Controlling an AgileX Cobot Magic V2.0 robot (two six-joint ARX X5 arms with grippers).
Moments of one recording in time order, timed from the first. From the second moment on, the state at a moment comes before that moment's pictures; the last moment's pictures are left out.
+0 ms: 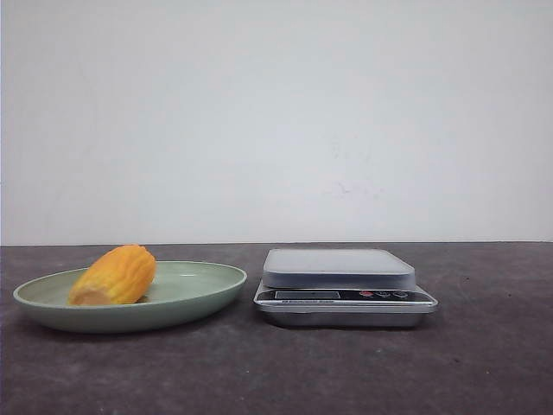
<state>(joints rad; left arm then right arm) -0.04 0.81 1.03 -0.42 0.50 -0.53 0.03 0.49 0.88 -0.28 -0.38 0.25</state>
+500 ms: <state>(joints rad) -0.06 0.92 1.03 -0.57 0.50 -0.42 0.03 0.49 0.88 -0.37 -0.39 0.24</state>
